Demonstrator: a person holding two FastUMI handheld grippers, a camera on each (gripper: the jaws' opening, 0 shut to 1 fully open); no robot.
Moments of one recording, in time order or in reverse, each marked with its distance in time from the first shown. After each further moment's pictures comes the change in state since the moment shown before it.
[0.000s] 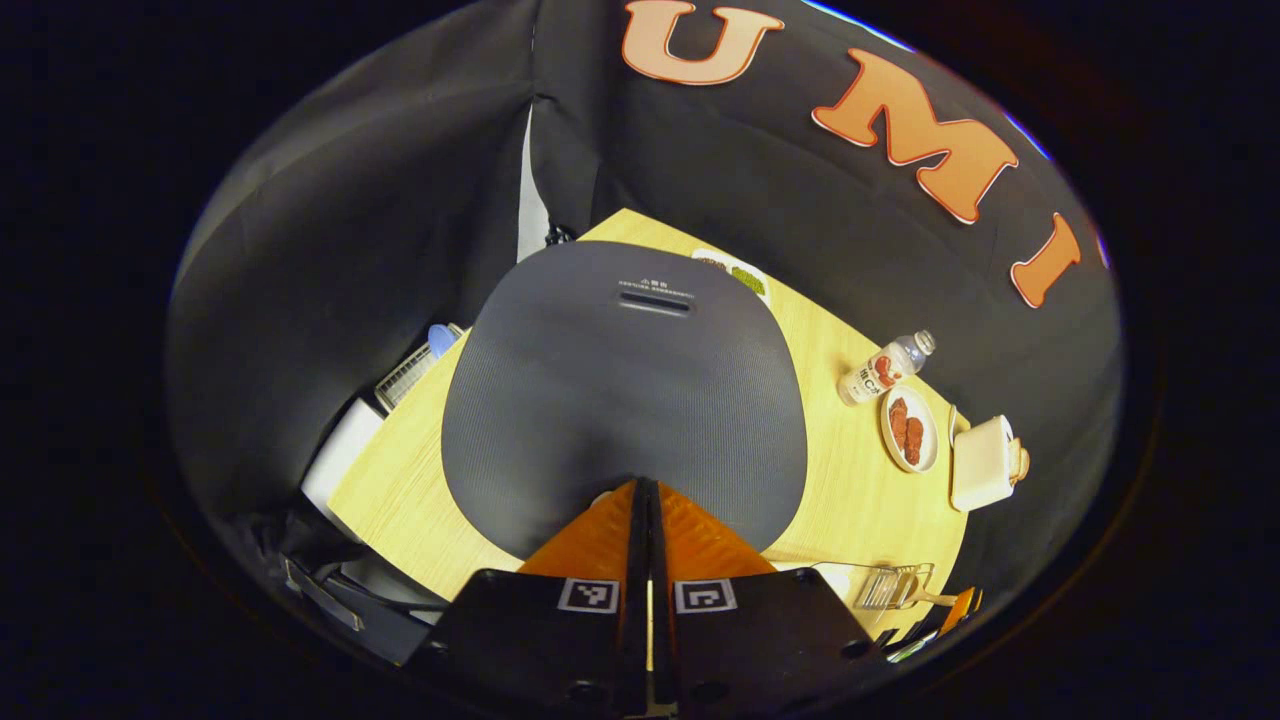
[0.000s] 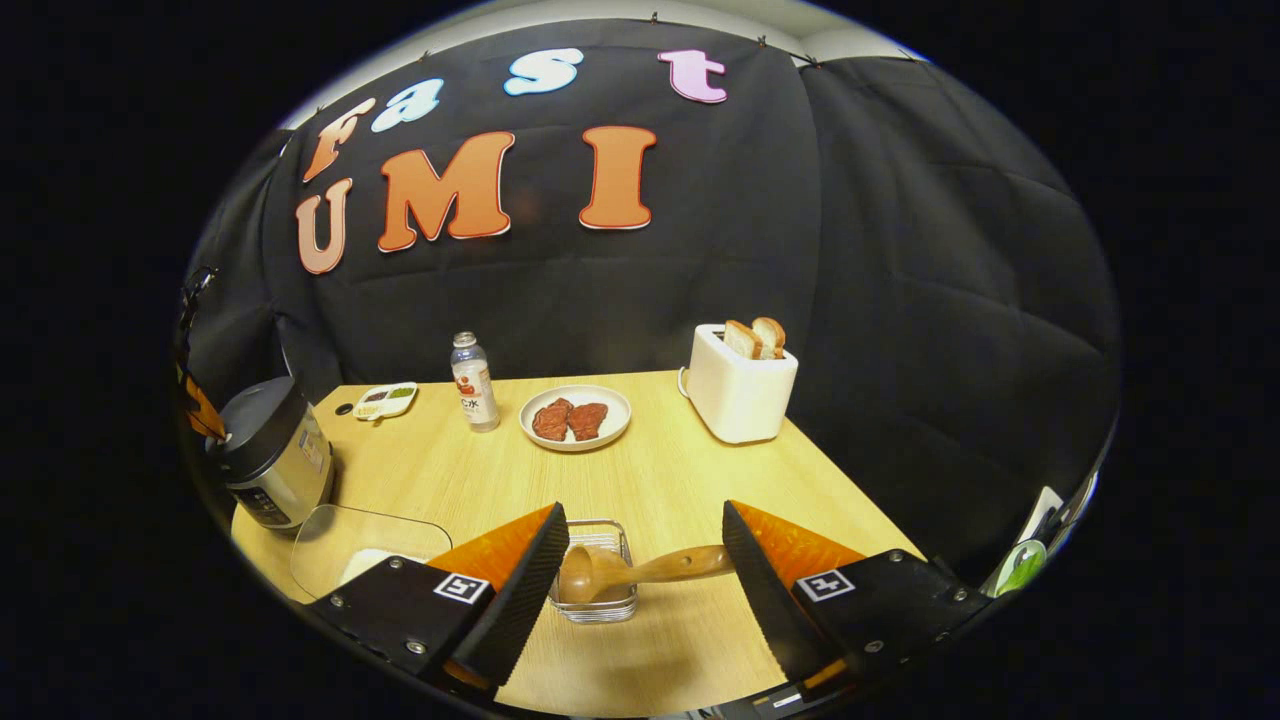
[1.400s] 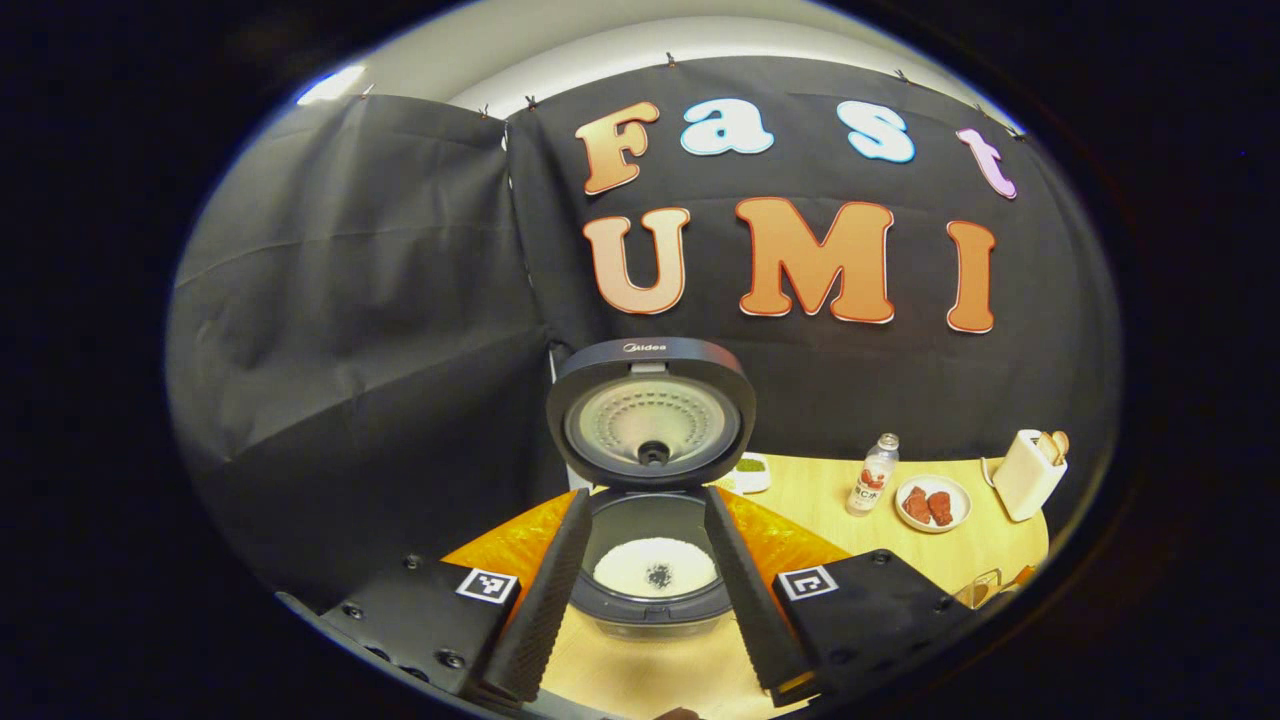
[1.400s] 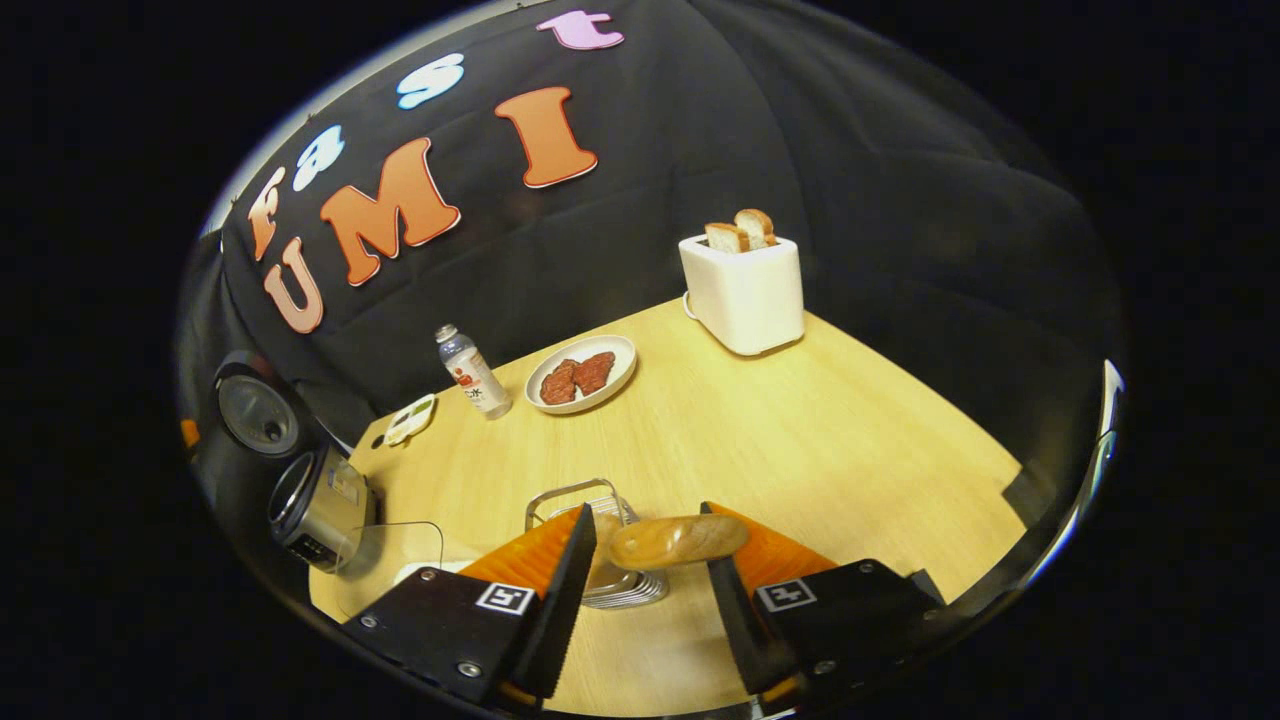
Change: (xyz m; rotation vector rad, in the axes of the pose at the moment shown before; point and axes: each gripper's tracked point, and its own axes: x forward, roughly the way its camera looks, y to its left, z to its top) left arm -0.161 -0.028 0.034 0.246 -0.708 0.175; right arm 0.036 -0.008 -0.054 0.310 0.180 0.137
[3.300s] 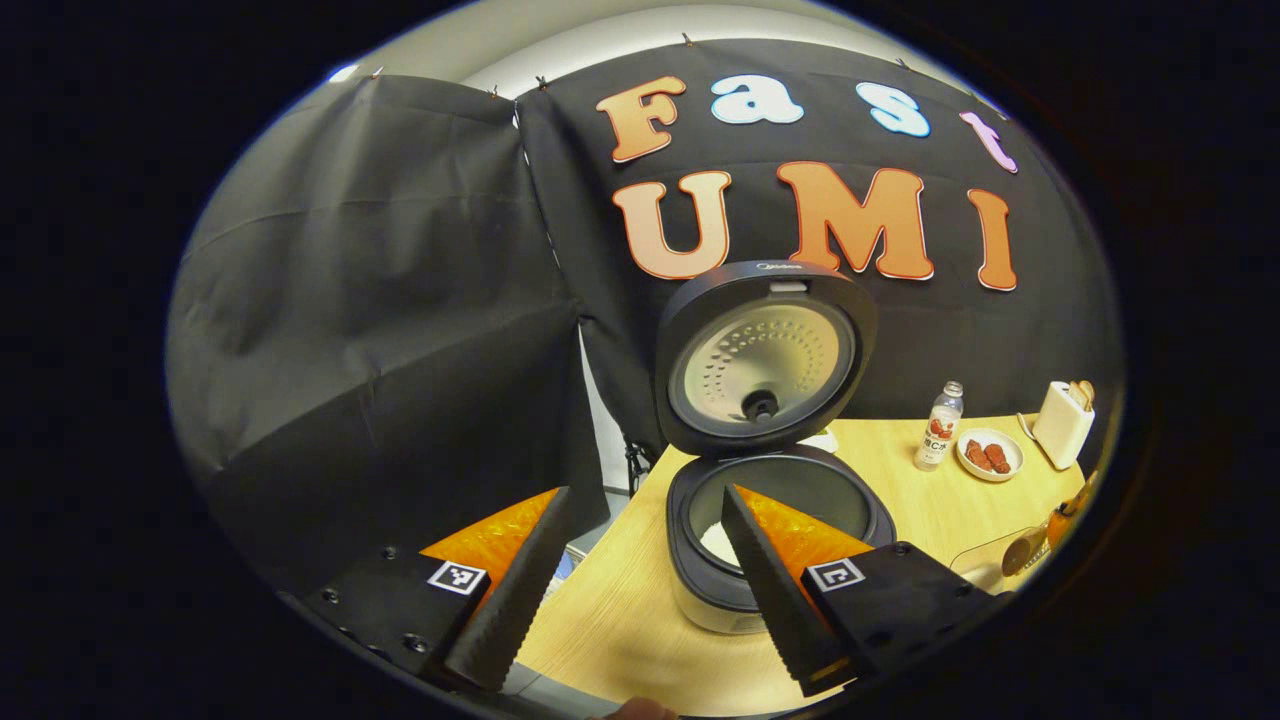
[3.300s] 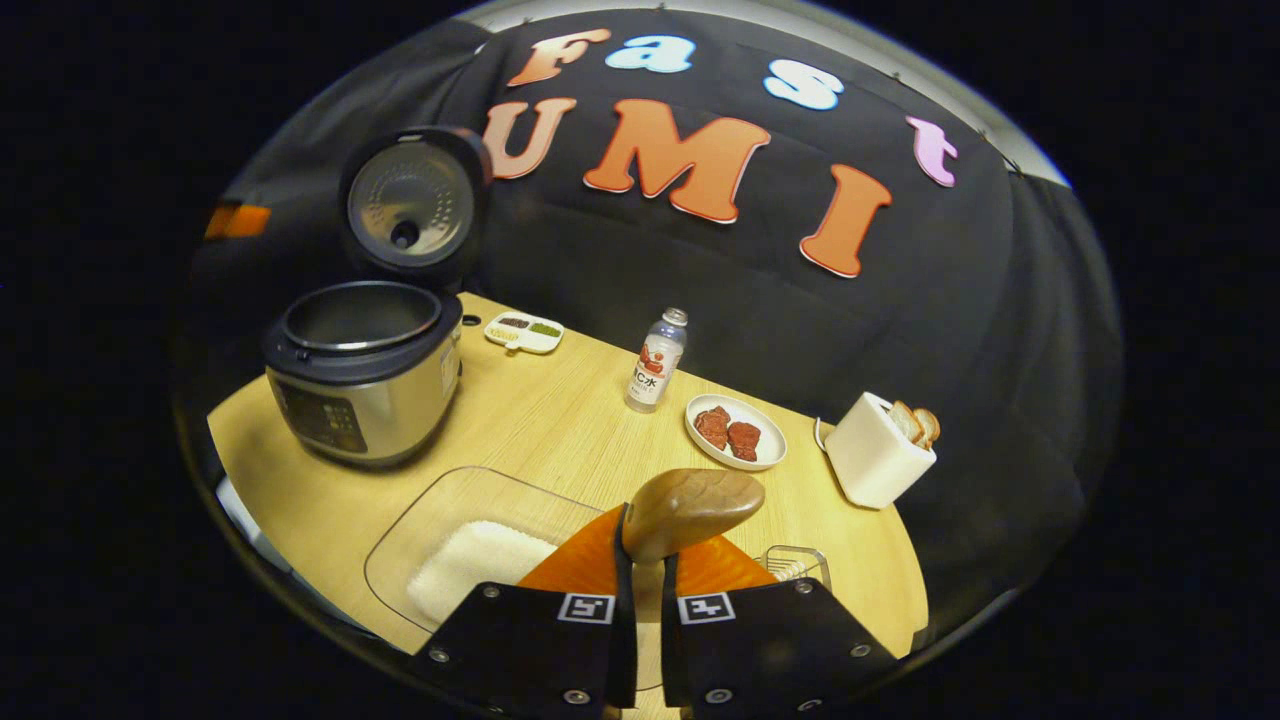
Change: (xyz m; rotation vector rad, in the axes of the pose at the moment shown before) left arm 0.071 0.113 -0.062 0.059 0.038 -0.021; right arm -0.028 0.226 -0.054 -0.812 -0.145 0.030
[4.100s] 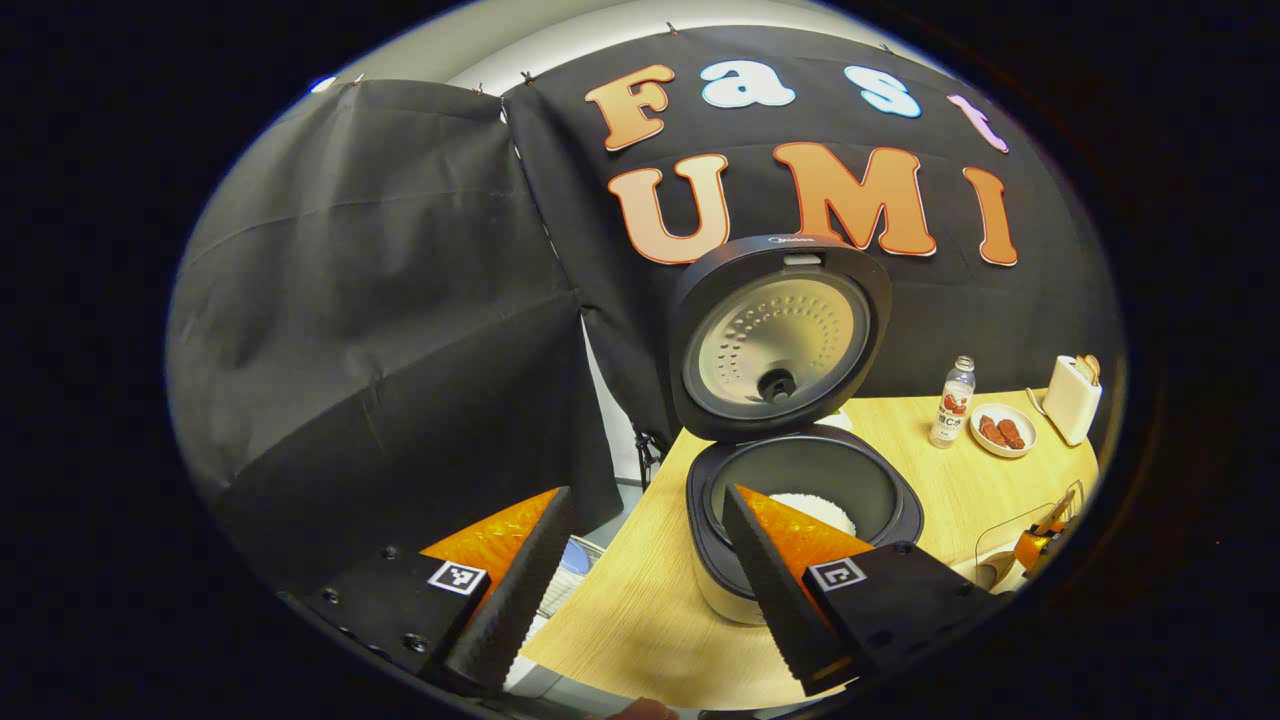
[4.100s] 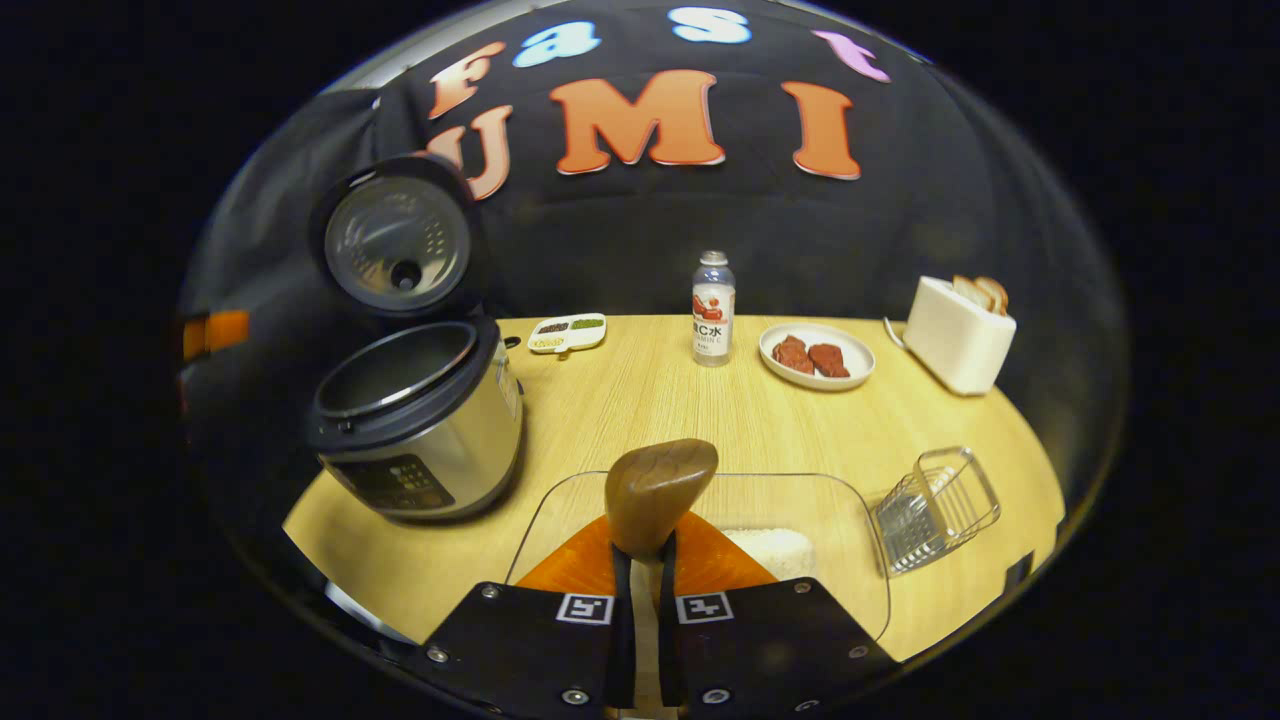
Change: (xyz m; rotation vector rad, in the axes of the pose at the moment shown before) left arm 0.009 0.011 -0.010 0.043 0.027 0.003; right arm 0.017 0.066 -0.014 0.511 0.106 0.166
